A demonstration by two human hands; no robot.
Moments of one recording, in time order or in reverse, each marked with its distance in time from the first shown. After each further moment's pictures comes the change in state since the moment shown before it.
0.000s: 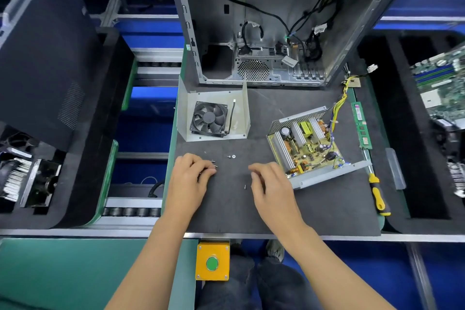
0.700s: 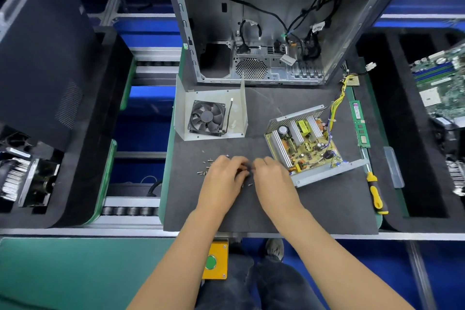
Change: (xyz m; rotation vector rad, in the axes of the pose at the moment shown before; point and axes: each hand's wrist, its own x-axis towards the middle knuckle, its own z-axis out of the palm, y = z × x) left_hand 0.006 0.057 0.033 -0.104 -0.198 0.014; right_hand 0.029 0.002 -0.004 -0.475 -0.323 0.050
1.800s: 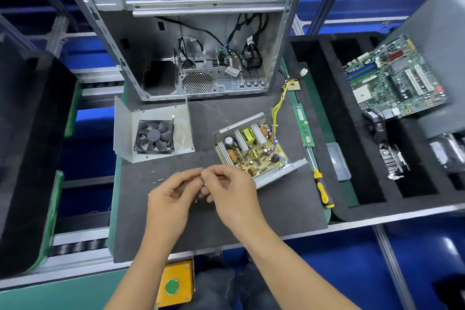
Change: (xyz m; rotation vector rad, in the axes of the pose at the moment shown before) left_hand -0.012 0.054 -0.023 -0.689 0.157 -0.239; right_hand -0.026 -0.007 -0.052 1.236 0.114 0.394
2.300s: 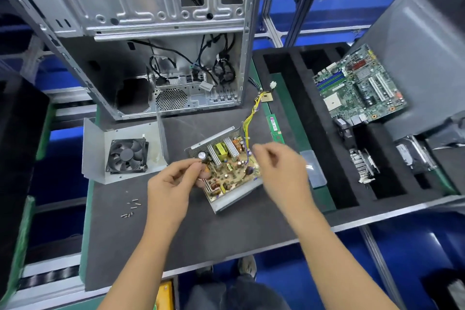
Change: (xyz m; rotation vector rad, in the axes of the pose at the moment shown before) left_hand 0.037 0.016 0.060 -0.191 -0.023 -0.031; right_hand 0.034 -0.018 -0.132 -0.514 0.393 -0.244
